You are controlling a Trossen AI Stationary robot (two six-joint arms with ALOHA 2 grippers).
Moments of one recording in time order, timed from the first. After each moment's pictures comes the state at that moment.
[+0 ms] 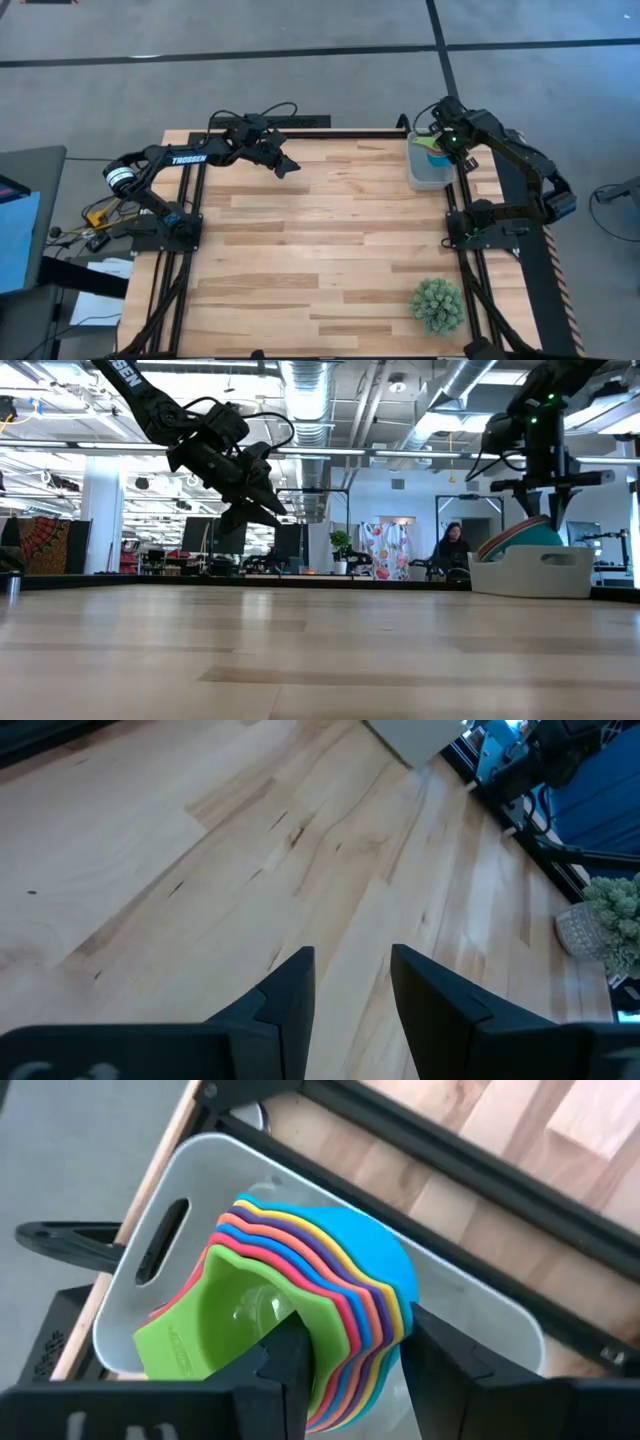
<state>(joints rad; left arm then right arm) 0.69 1.52 0.82 0.15 0.51 -0.39 -1.11 1.22 0.96 -1.07 0.24 1.50</state>
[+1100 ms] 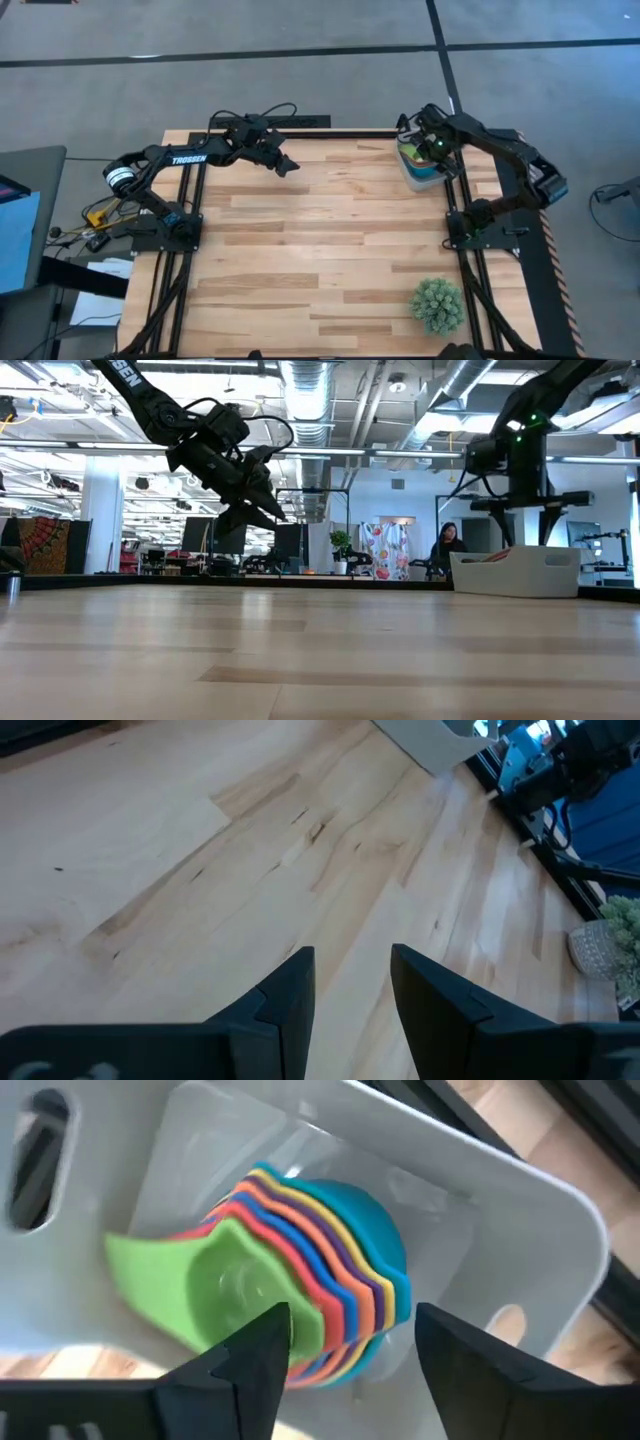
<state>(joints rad) 0.69 1.52 0.82 0.13 0.47 -0.43 -1.01 1.37 0.91 -0.99 0.09 1.42</state>
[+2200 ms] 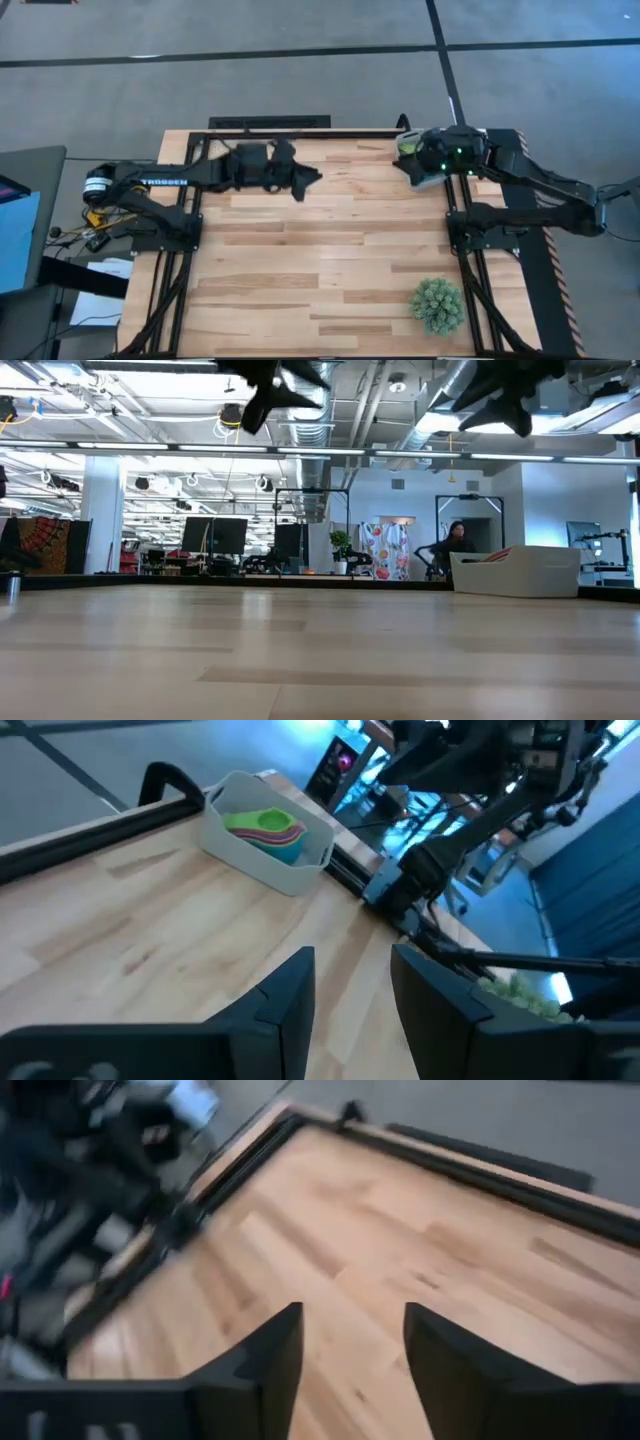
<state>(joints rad) 0.18 1.32 1.04 0.07 -0.09 -0.59 -0.43 0.81 0.91 -0.59 -0.01 0.58</state>
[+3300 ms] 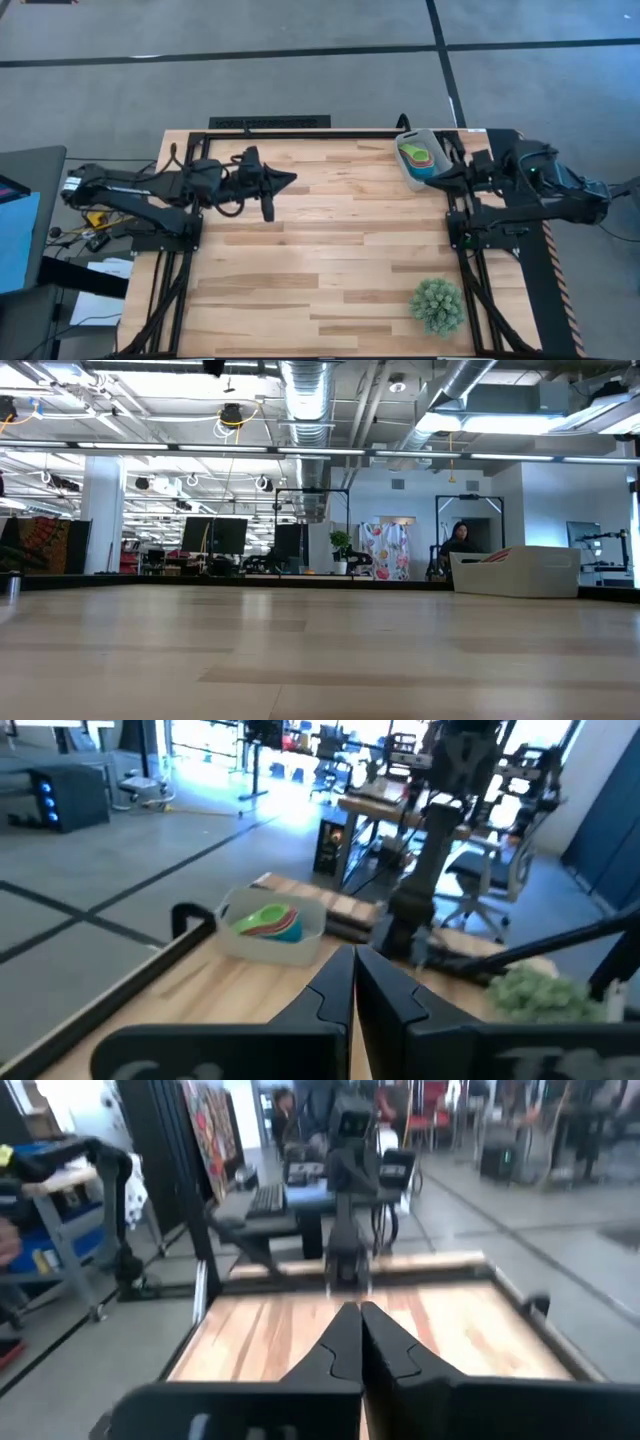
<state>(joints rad) -0.09 1.08 1.00 0.07 -0.43 -0.20 -0.06 0.50 0.91 -0.42 -0.11 0.06</state>
